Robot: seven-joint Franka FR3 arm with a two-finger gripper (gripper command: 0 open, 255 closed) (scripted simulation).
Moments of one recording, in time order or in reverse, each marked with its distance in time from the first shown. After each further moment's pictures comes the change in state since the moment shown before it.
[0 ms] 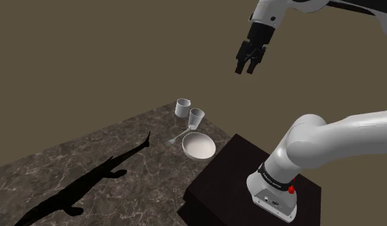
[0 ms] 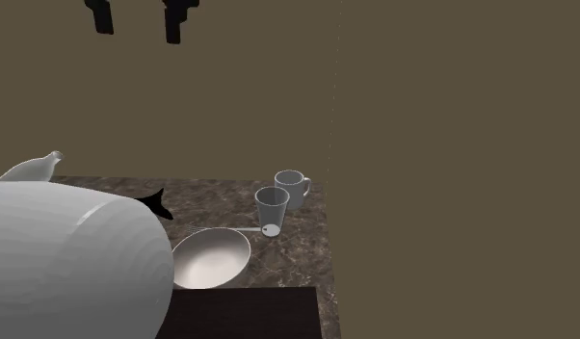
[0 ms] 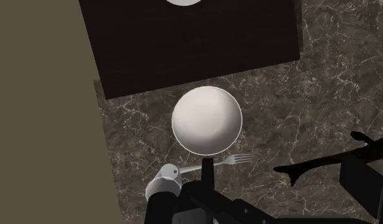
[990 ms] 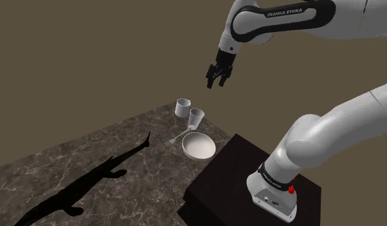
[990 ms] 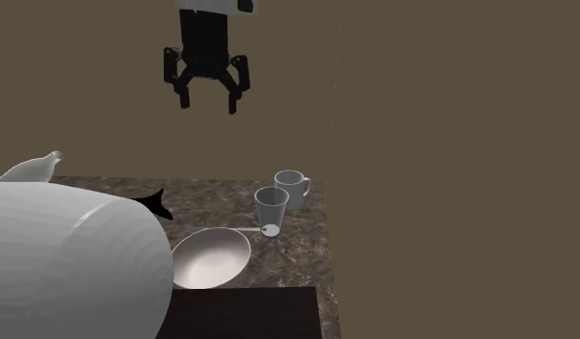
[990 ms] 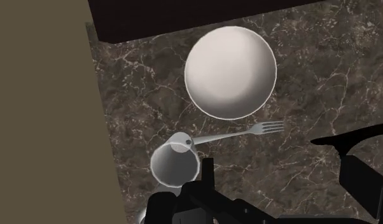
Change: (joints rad) arm -0.011 0.341 -0.053 -0.078 -0.041 0.441 -0.096
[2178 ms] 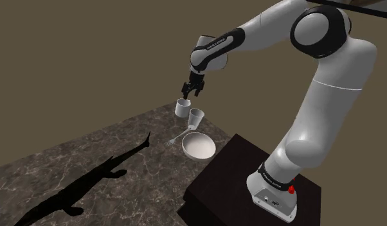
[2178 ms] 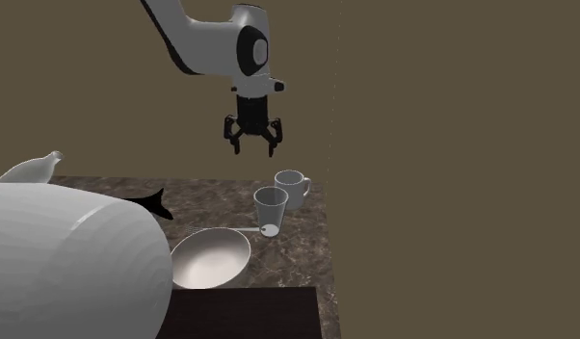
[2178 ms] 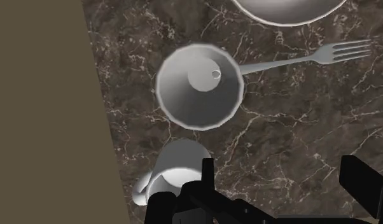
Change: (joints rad) arm -0.016 0.644 -0.041 0.259 0.062 0.421 -0.129
